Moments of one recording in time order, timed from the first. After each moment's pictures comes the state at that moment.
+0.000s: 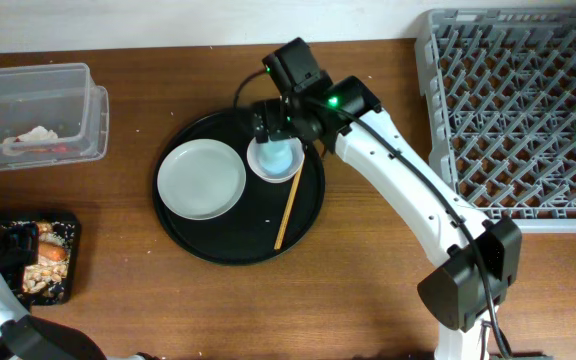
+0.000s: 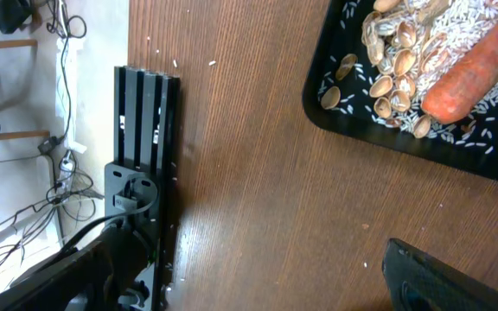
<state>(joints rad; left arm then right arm) 0.68 1.60 1.52 -1.66 -0.22 -1.10 0.58 1.99 1.99 -0.96 0.07 0.36</state>
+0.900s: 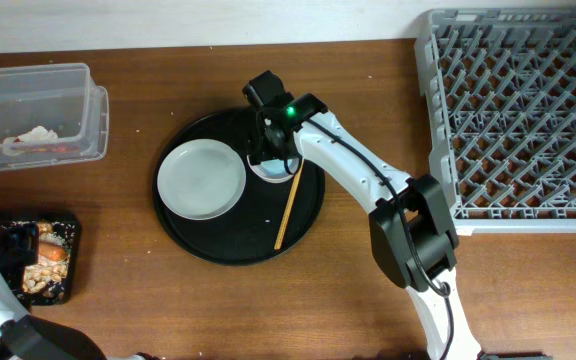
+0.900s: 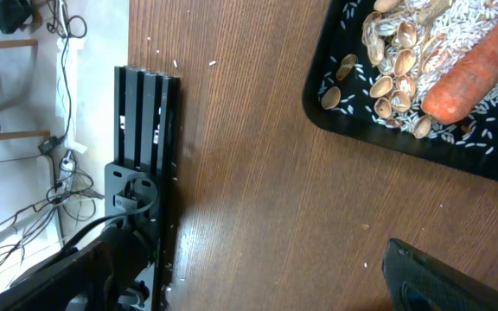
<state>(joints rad) 0.68 1.60 1.52 -1.66 -0.22 -1.10 0.60 2.30 2.00 -0.91 0.05 0.41</state>
